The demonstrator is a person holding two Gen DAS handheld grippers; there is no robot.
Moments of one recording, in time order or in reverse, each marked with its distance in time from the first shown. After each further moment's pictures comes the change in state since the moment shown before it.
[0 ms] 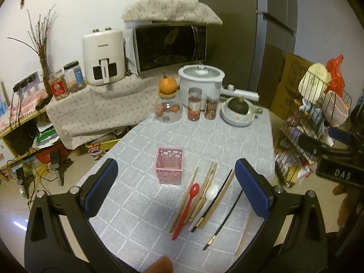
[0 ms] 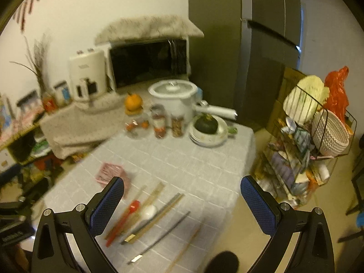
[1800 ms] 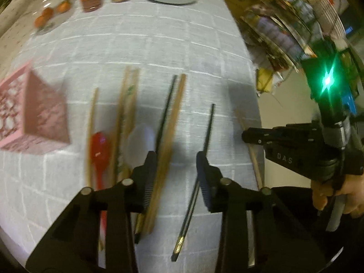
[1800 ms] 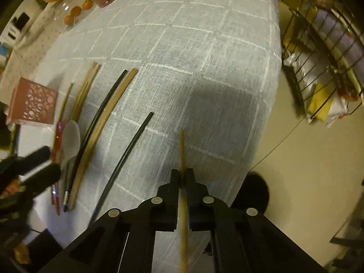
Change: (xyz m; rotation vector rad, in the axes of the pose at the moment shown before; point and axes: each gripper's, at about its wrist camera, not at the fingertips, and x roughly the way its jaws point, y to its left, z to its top) left arm 0.225 -0.105 -0.088 0.262 0.636 -0.424; right arm 0.250 -0.059 -0.141 0.208 0.735 0.127
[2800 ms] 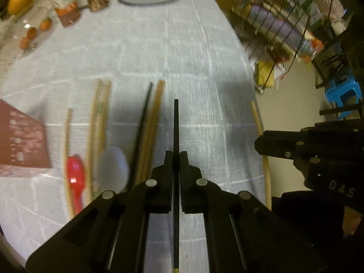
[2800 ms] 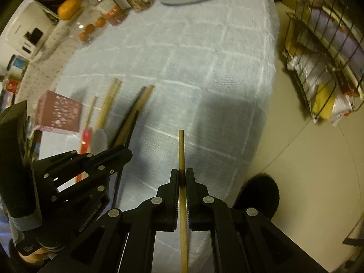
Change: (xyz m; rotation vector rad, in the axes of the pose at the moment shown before) left arm 0.013 -0.024 0.010 0.064 -0.055 0.060; right arm -0.048 0.010 -0.013 0.000 -0.099 0.097
